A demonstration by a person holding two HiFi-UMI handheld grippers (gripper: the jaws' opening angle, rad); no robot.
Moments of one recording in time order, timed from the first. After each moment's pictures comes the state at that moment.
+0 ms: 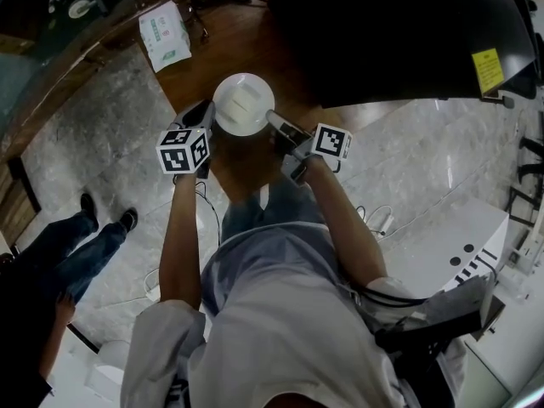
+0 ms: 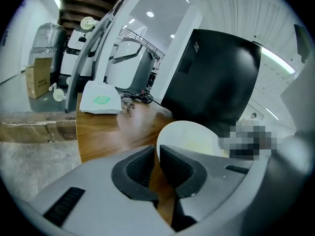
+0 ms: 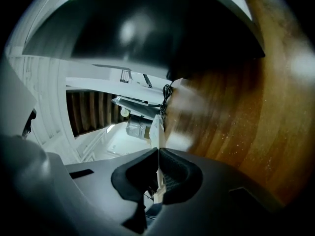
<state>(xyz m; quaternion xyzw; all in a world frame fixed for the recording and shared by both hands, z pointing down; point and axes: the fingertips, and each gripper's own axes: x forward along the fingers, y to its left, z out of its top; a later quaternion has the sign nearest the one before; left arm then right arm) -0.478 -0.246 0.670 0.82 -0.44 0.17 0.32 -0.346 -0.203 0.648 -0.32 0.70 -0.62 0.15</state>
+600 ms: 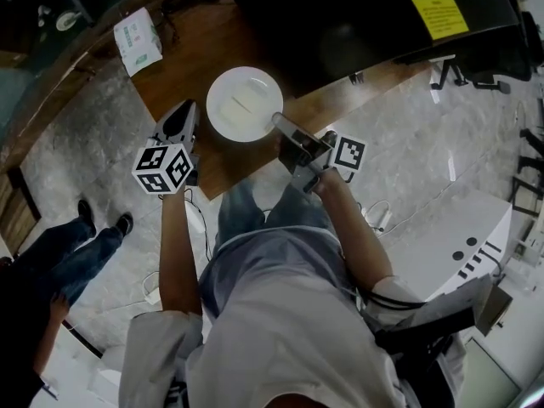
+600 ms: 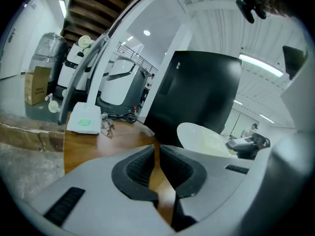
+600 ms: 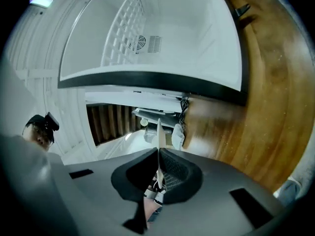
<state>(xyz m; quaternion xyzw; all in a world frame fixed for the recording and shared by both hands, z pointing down) -0.413 -0.215 0.599 0.85 -0.44 0.09 0.27 -0.252 -0.154 0.570 -0.27 0.71 -0.61 0.24</state>
